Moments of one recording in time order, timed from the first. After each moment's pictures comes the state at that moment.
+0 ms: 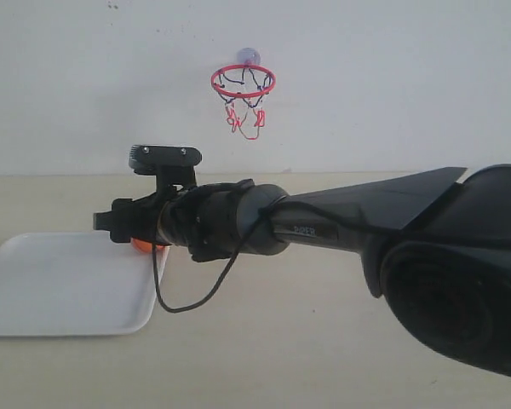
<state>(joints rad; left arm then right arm) 0.17 0.04 0.00 0.13 0.26 -0.04 0.82 2.42 -1.85 -1.44 0.13 1.88</state>
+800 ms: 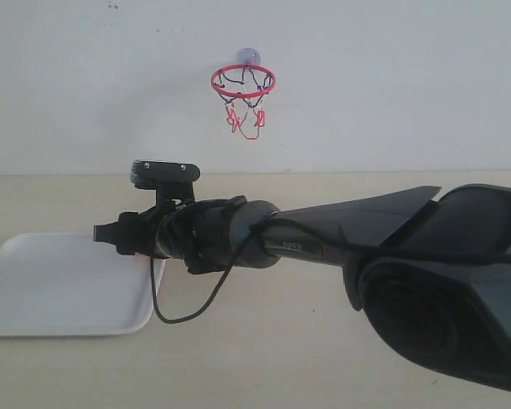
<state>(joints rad) 0.17 0.04 0.00 0.13 0.26 -0.04 0.82 2.49 -1.89 -1.41 0.12 1.89</state>
